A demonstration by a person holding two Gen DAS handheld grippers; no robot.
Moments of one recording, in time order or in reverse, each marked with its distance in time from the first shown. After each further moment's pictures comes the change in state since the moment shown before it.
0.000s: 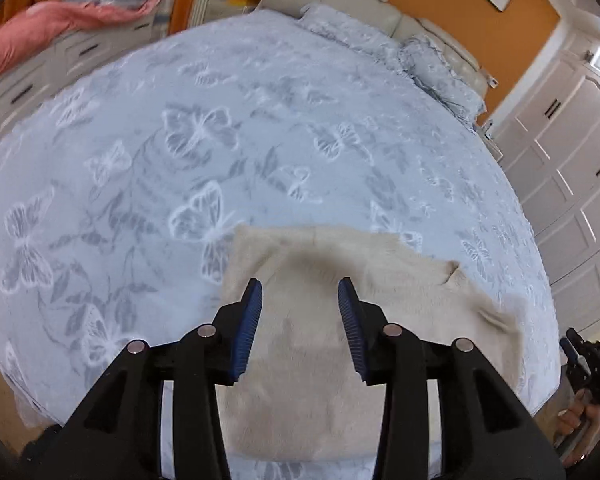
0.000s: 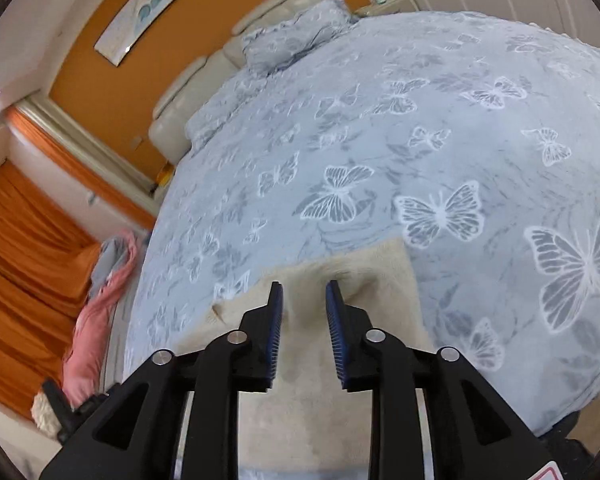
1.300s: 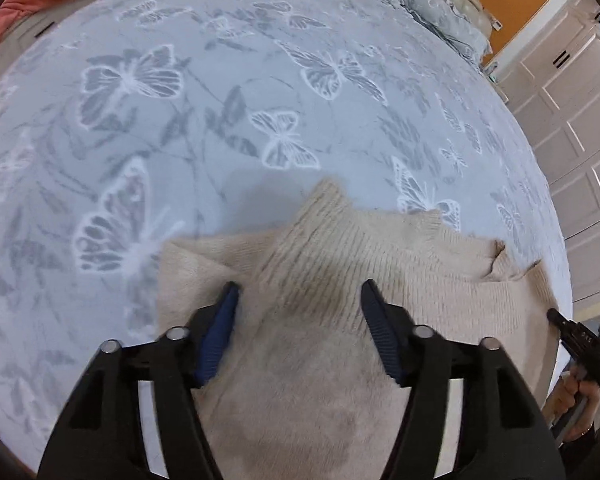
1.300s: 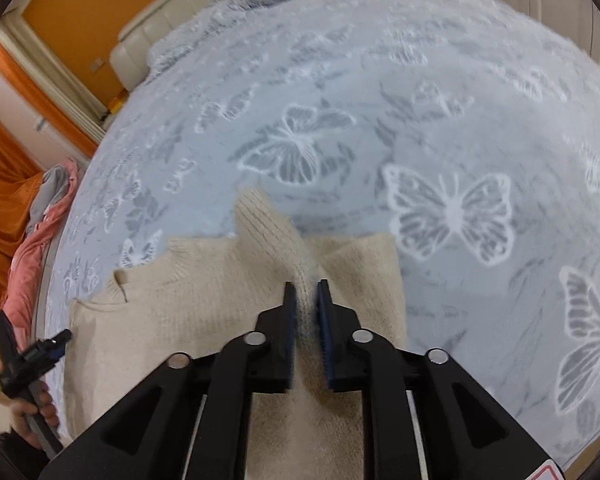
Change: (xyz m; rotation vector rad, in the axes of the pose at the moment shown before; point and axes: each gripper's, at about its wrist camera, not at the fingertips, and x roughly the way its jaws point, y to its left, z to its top) left arm 0.130 -0.014 0.032 0.080 0.222 -0.006; right arm 0.130 -0.017 0.012 -0.145 0.235 -0.208
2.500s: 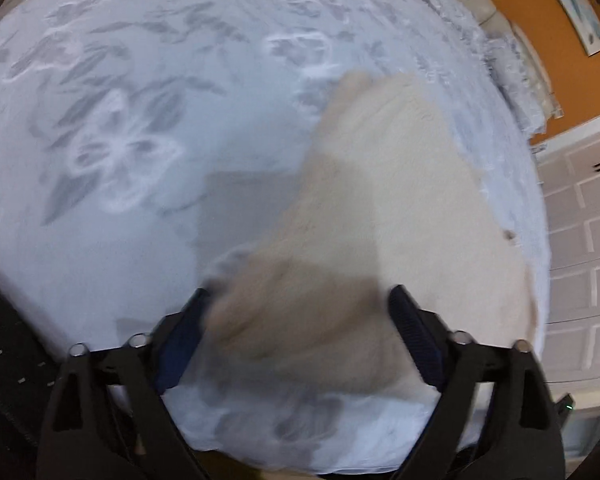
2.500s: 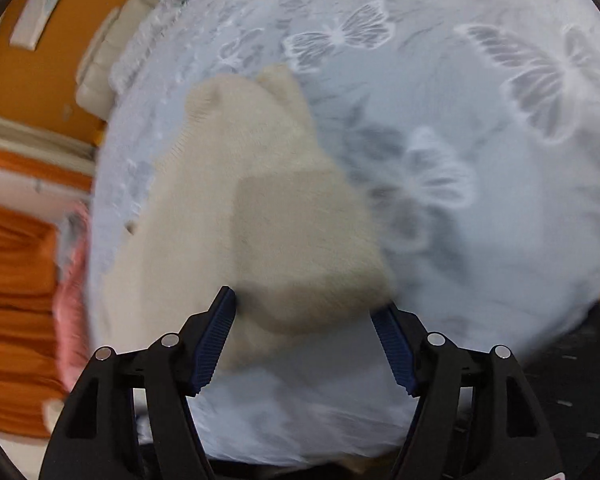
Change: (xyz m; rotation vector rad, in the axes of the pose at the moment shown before) left arm -0.057 0.056 -0.133 -0.406 -0.010 -0.007; right arm -0.033 -0.054 -0.118 0.335 0.115 0.114
